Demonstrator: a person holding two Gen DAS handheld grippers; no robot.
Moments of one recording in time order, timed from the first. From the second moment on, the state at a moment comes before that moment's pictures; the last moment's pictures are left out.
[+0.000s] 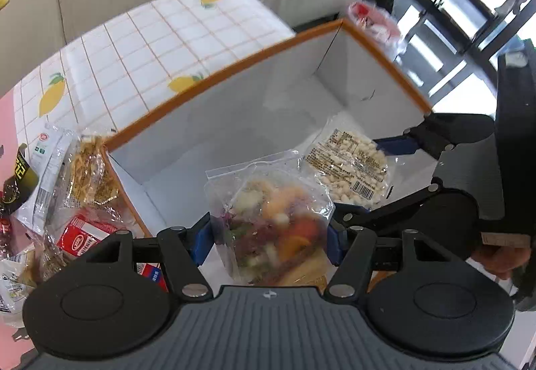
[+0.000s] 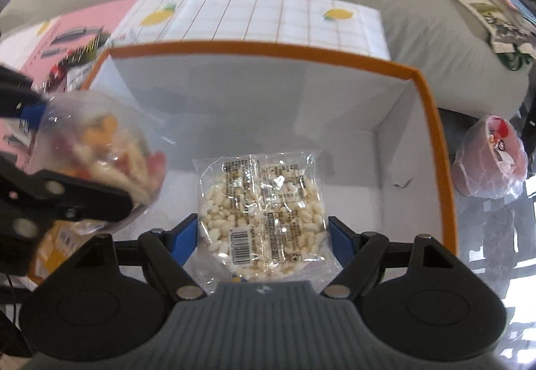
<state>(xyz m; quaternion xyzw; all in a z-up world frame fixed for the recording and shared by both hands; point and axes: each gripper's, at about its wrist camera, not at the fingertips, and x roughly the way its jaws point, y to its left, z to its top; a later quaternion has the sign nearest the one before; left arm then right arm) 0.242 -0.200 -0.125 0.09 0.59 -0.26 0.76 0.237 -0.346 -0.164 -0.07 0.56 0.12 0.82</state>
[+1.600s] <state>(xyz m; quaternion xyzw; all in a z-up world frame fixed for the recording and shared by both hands) 0.171 -0.129 -0.026 0.05 0.48 -0.24 0.84 0.165 -0.331 -0.097 0.03 0.49 0.06 0.87</state>
